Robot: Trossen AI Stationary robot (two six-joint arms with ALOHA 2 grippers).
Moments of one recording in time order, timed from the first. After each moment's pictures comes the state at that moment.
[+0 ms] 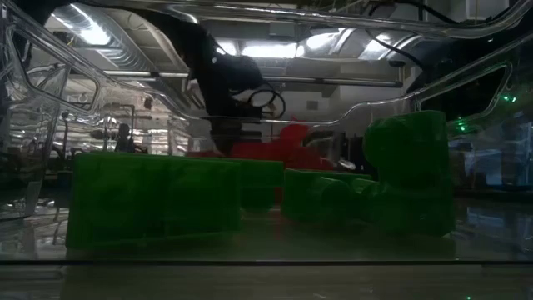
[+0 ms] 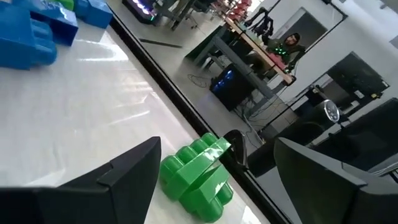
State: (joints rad) left arm 0.51 1.88 1.31 -0.50 -0.28 0.43; right arm -0.08 1.08 0.10 0.66 0.97 -0.37
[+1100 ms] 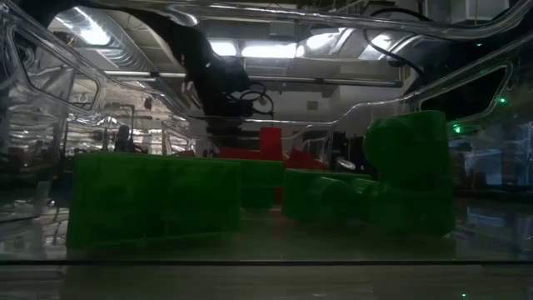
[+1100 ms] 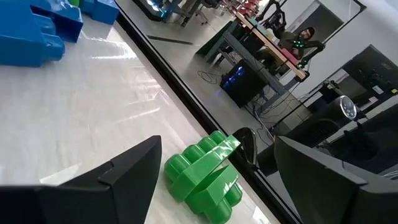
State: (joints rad) left arm 0.67 1.90 1.41 -0.60 -0.02 0.35; right arm -0.17 1.08 0.10 0.66 0.85 -0.37
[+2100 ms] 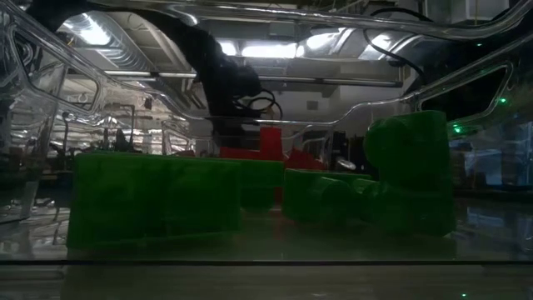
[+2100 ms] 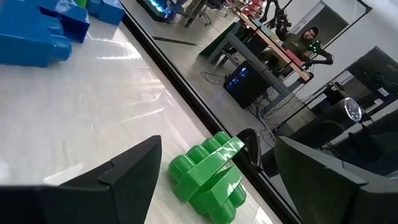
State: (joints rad) left arm 0.61 1.97 1.48 -0.66 -0.17 0.42; right arm -0.16 1.08 0.10 0.65 0.84 -0.37
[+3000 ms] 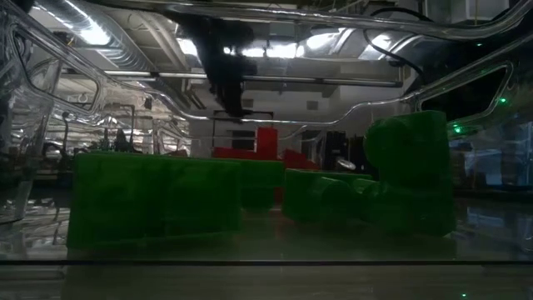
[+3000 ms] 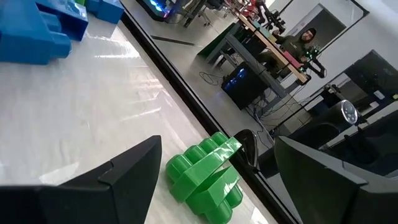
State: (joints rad) left arm 0.53 1.74 1.50 -0.75 -0.16 0.34; right arm -0.16 1.08 0.10 0.66 0.85 -0.39
